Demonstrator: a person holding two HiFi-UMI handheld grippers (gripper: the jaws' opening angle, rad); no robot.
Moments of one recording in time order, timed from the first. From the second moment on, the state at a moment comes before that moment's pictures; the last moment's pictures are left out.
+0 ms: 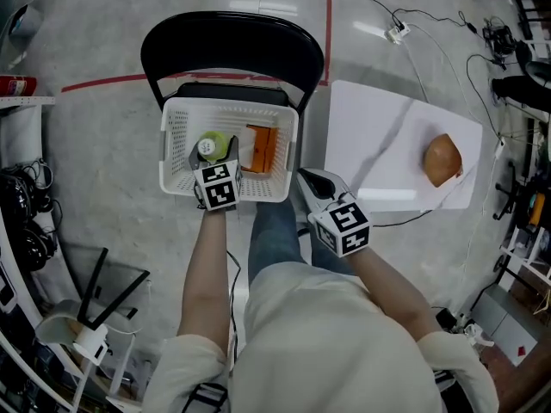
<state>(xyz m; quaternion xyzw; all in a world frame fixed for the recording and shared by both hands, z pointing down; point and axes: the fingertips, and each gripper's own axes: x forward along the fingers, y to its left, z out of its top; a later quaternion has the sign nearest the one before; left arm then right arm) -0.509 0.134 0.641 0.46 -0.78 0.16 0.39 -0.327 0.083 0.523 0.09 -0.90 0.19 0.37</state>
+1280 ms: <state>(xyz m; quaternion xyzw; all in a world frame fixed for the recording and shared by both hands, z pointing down) -0.532 0.090 0.777 0.44 -0.78 0.16 0.41 -0.326 0.076 0.600 0.11 -0.88 0.24 0.41</state>
